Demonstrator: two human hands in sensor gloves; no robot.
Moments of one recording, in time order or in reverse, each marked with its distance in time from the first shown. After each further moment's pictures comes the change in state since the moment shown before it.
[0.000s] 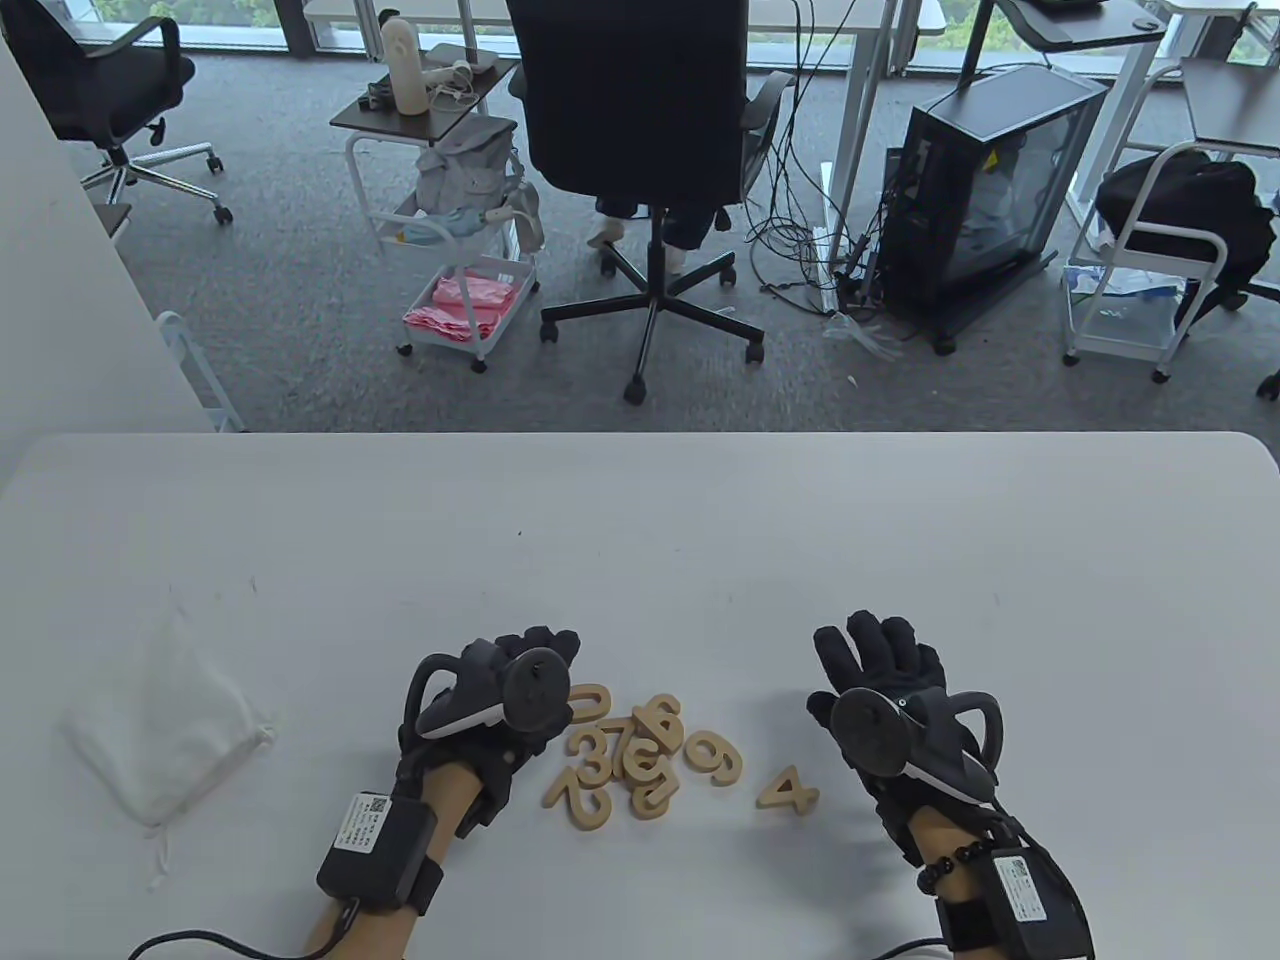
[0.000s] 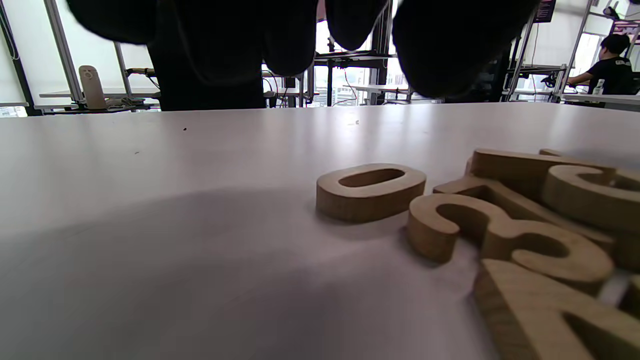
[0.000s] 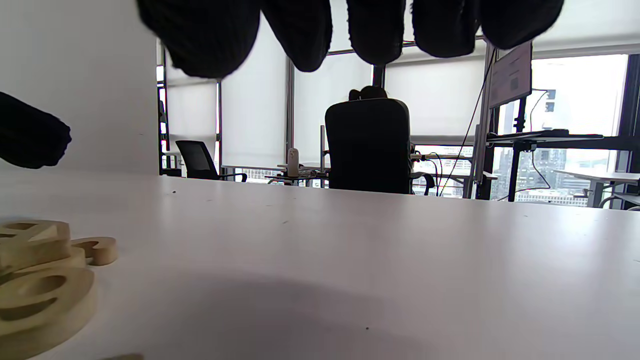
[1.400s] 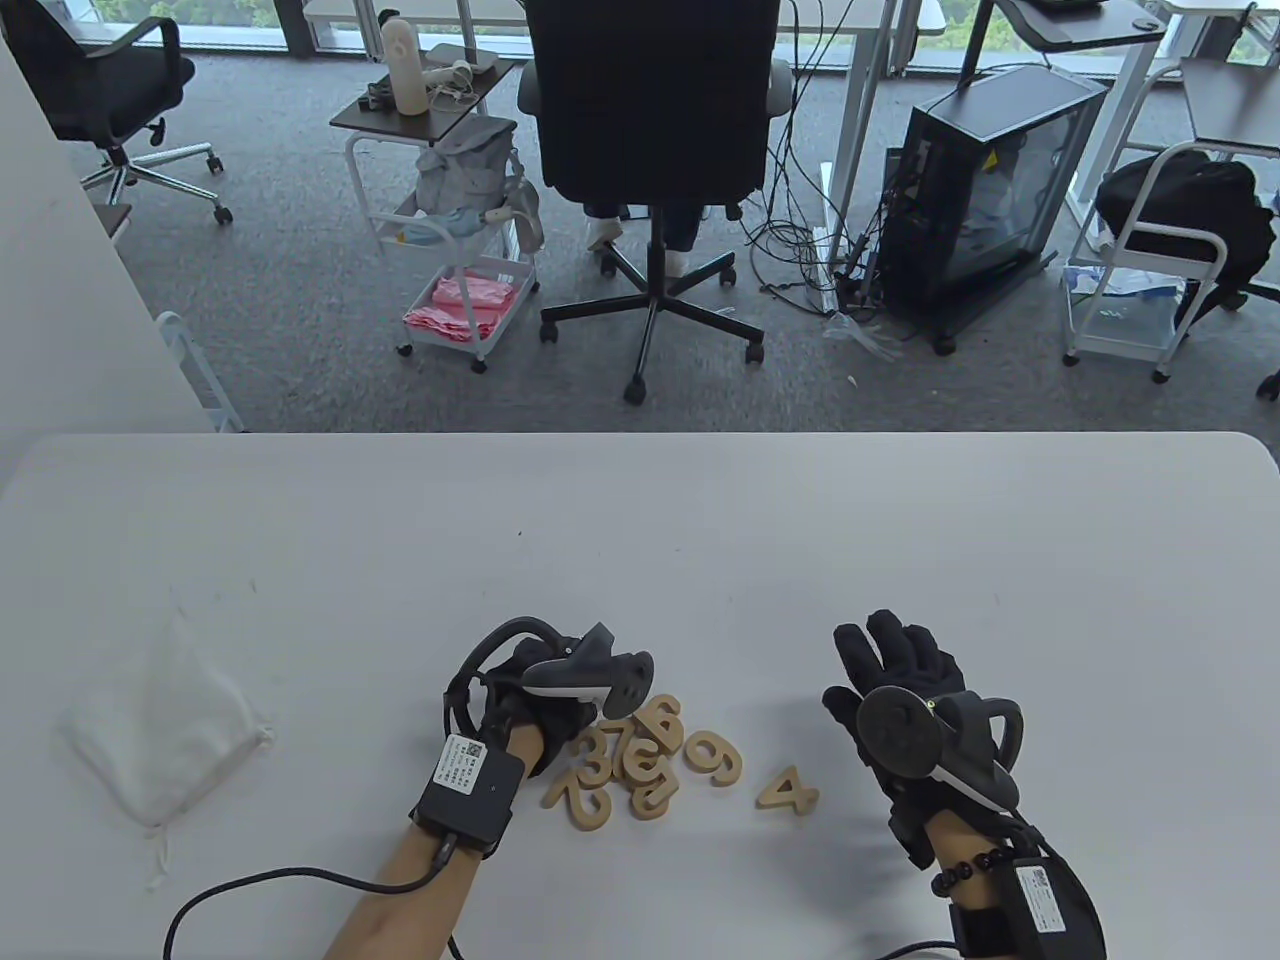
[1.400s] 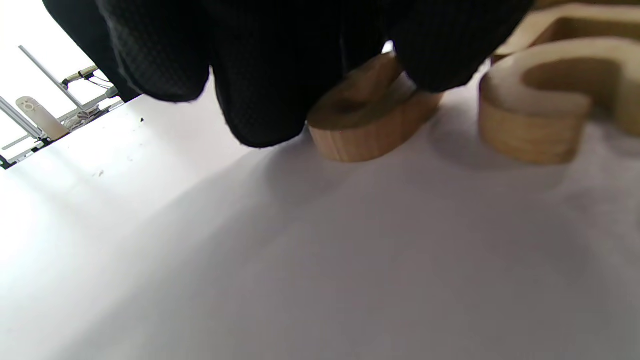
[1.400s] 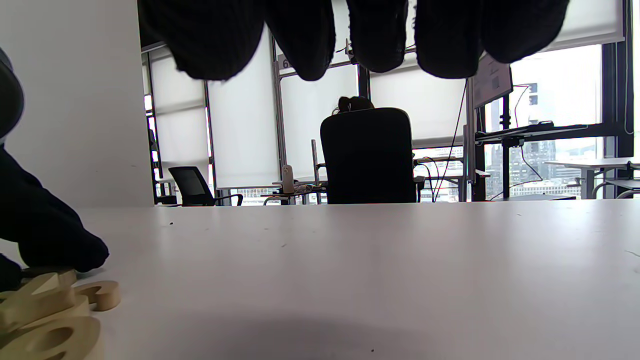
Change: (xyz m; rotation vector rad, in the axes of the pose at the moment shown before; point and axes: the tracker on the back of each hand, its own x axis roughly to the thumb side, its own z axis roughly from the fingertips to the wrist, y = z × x) left_hand 0.035 -0.017 -0.056 -0.266 -0.060 -0.402; right_hand -0.012 -0.009 0.006 -0.038 0.042 -0.092
